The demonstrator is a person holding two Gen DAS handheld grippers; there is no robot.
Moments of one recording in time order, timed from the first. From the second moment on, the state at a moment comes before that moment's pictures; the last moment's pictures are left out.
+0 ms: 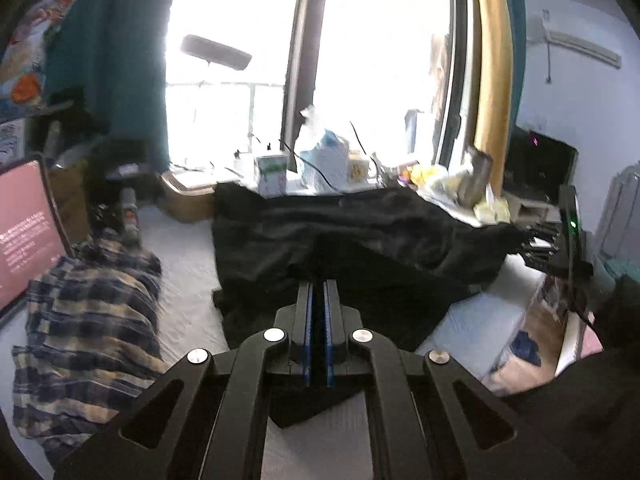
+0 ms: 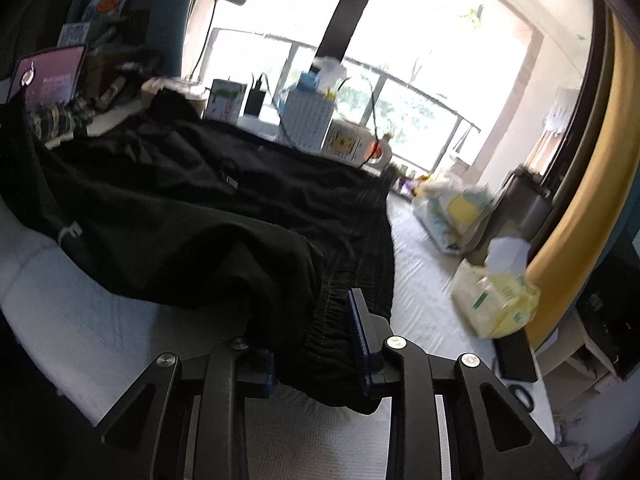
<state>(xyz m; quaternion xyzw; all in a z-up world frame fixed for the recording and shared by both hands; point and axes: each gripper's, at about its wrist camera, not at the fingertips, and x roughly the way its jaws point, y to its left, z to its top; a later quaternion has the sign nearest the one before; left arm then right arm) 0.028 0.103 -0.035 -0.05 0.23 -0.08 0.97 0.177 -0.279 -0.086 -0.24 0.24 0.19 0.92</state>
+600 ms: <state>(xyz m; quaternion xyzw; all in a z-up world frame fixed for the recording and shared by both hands) 0.069 0.084 -0.091 0.01 0.38 -0.16 0.91 0.185 -0.281 -0.078 -0.22 0.26 0.20 0.92</state>
